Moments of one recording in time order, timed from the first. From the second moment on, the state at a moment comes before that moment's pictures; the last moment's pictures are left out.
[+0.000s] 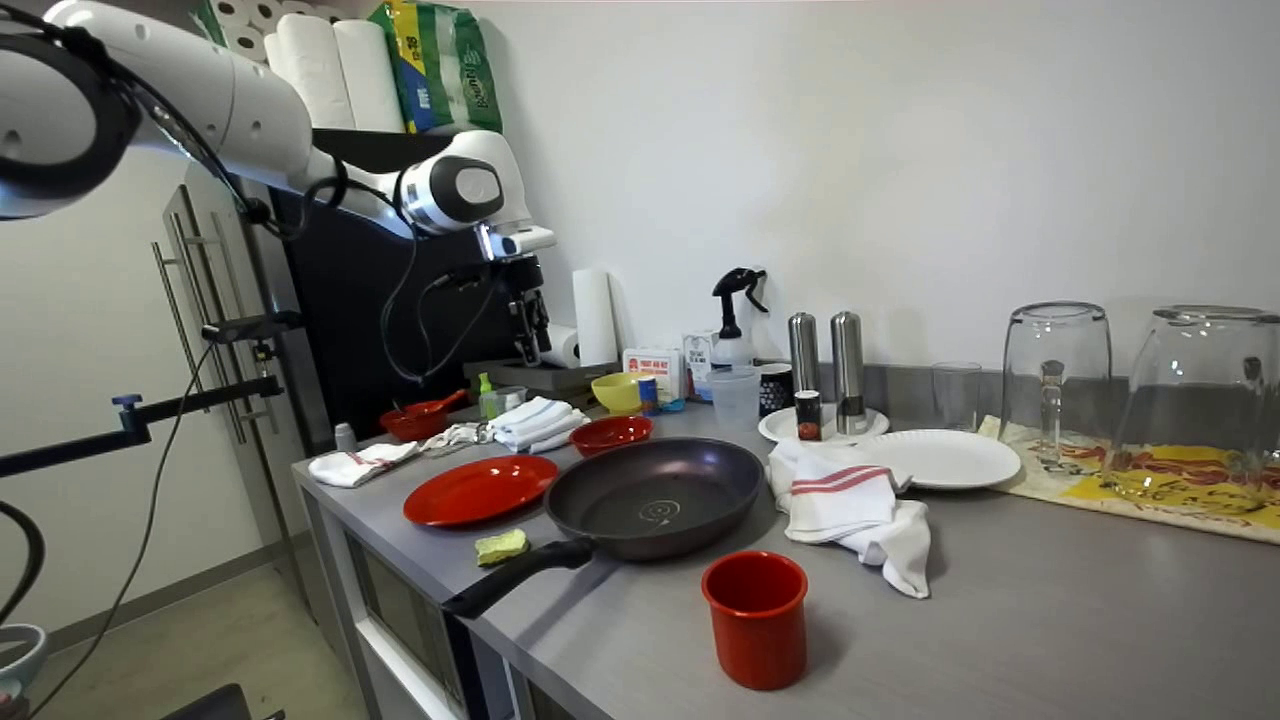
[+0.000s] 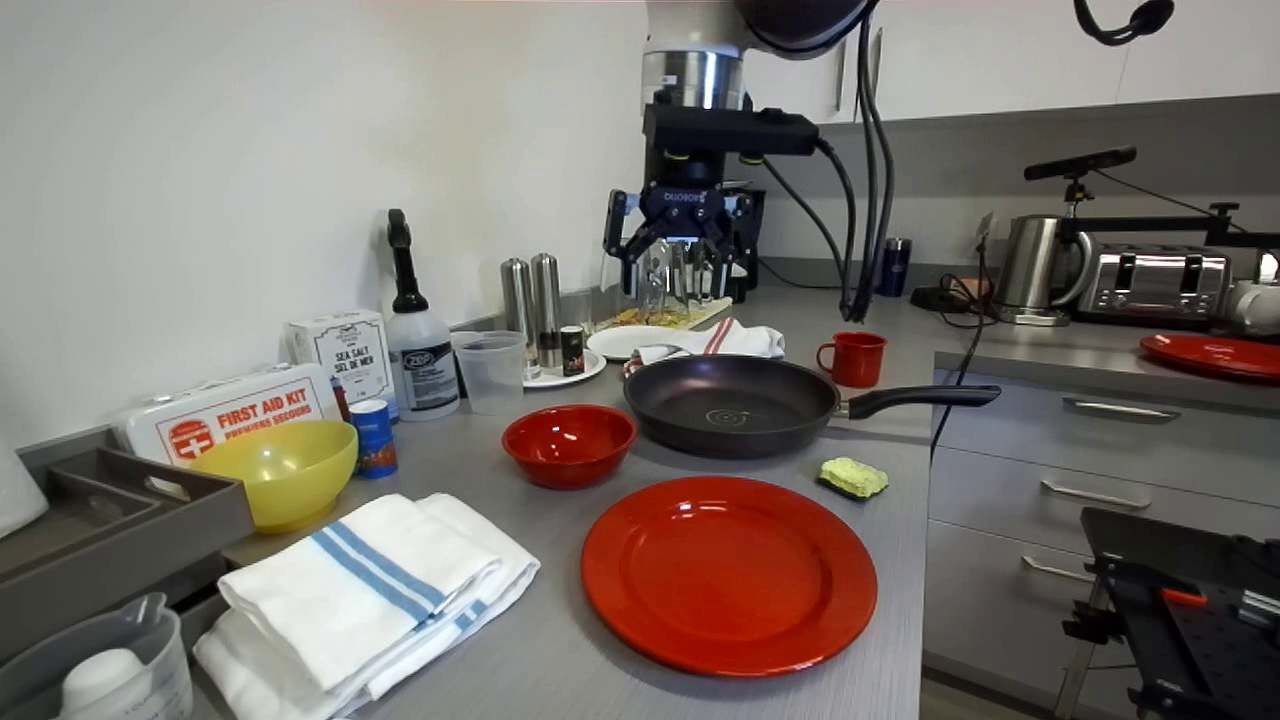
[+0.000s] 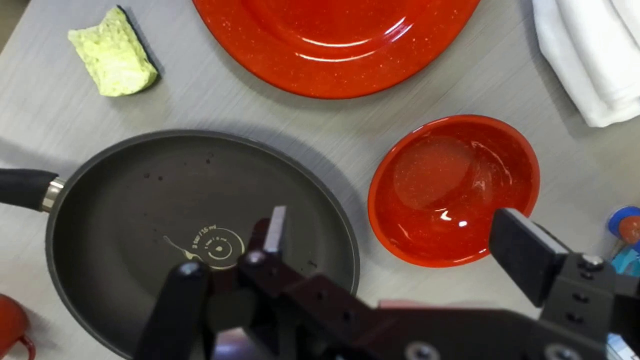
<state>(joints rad) 0.13 0.29 0.07 -1.58 -0.10 1.97 1.07</state>
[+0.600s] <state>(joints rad) 0.15 0.36 0.04 -1.58 -0.11 2.01 1.14</state>
